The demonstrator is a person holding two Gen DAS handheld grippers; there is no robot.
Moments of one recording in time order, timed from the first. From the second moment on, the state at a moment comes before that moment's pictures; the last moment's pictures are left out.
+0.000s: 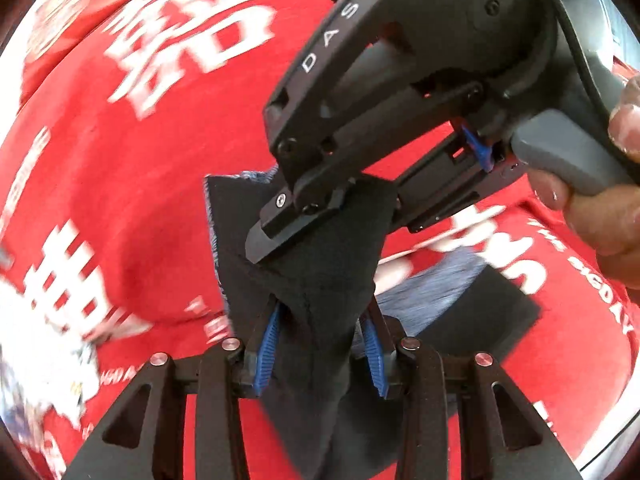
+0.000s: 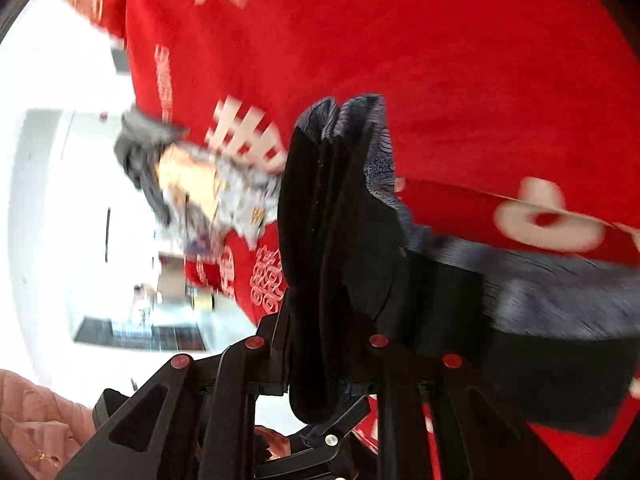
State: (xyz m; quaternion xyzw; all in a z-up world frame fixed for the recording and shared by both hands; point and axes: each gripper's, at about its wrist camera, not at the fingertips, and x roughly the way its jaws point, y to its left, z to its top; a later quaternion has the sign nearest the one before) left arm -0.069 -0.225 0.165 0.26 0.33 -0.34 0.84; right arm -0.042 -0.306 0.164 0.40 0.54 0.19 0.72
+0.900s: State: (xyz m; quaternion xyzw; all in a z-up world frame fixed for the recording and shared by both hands) left arm -0.149 -0.305 0.102 0.32 0.47 -0.42 0.71; right arm -0.193 -0.426 0.032 0.44 0.57 0.00 0.69
